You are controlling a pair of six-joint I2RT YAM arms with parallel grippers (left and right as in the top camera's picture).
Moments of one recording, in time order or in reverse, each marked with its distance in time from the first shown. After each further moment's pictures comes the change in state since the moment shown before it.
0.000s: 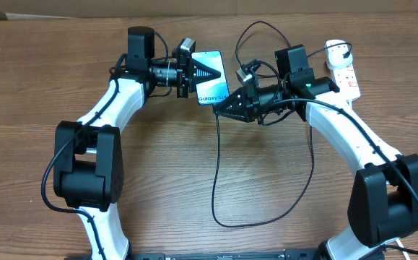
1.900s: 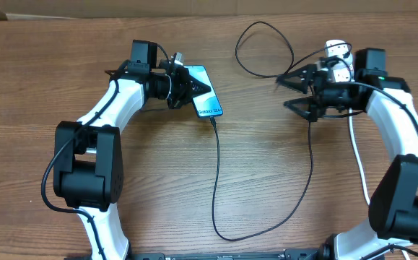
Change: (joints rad) left arm 0.002 0.000 -0.006 -0.359 -0.471 0.402; right arm -0.431 -0.001 0.000 -0.252 0.148 -0.258
